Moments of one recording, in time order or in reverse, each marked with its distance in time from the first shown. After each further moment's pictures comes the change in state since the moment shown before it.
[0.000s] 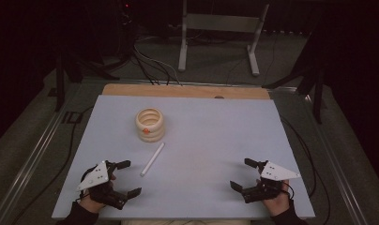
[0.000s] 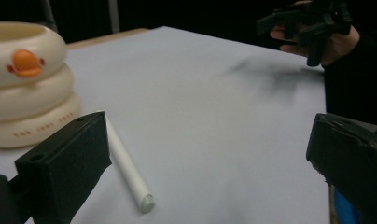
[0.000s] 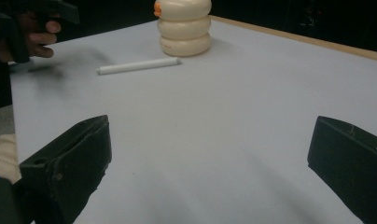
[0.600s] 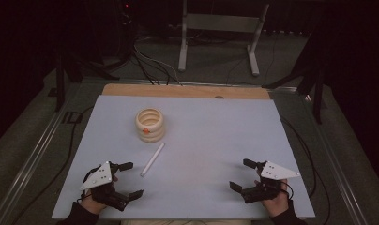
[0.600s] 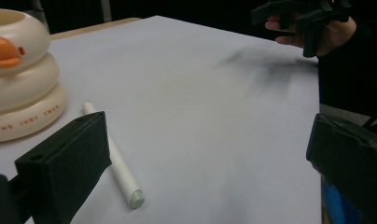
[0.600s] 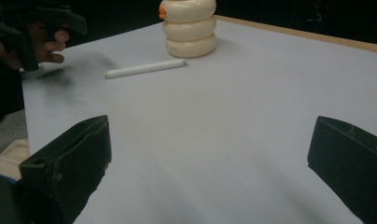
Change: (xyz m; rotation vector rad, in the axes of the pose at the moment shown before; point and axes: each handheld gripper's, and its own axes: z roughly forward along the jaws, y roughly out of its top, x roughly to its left) left arm -0.002 0.001 0.004 0.033 -0.027 -0.005; right arm 0.001 0.002 0.001 -0.002 0.028 0.030
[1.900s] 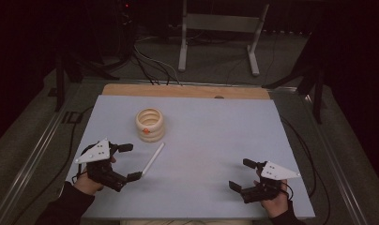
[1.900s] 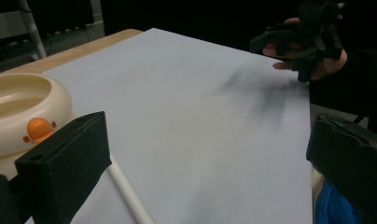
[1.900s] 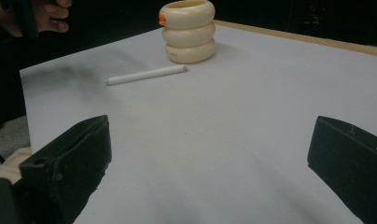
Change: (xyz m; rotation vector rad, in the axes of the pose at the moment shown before) left arm 0.026 0.071 -0.005 0.036 -0.042 0.001; right arm 0.004 0.003 -0.001 -0.018 -0.009 0.019
